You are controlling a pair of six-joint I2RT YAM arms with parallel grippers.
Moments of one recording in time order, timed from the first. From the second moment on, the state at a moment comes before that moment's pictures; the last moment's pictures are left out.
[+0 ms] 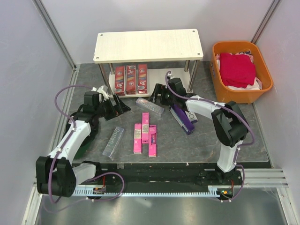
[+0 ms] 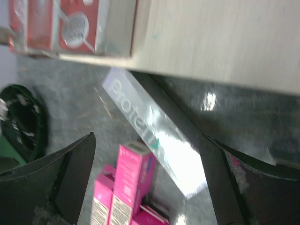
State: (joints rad) left arm -0.11 1.14 0.76 -0.28 0.45 -0.55; right arm 0.54 1.89 1.24 0.06 -0.19 0.68
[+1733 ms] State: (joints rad) left arm -0.30 1.39 0.86 -0.25 0.38 -0.55; right arm 0.63 1.61 0.96 -0.35 0.23 0.37
